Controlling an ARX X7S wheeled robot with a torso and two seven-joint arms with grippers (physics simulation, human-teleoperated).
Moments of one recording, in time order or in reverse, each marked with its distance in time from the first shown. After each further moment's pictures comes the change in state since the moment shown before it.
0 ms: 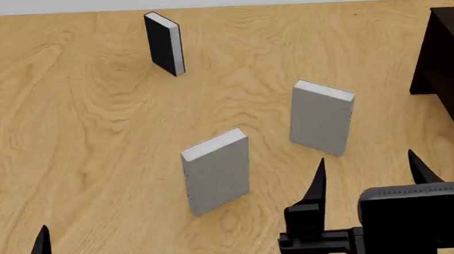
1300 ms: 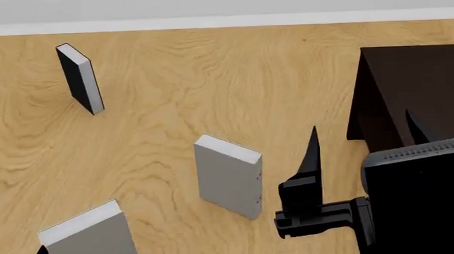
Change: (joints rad) left arm 0.089 -0.190 0.020 0.041 -0.359 0.105 -0.280; right arm 0.195 0.064 0.029 -0.104 0.109 0.226 -0.055
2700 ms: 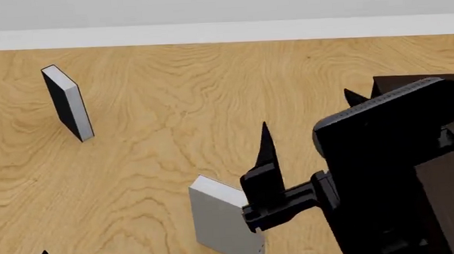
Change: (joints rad) left arm 0.015 -0.075 0.069 -0.007 -0.031 0.076 -0.084; right arm 0.189 0.050 -0.066 0.107 0.145 0.100 -0.100
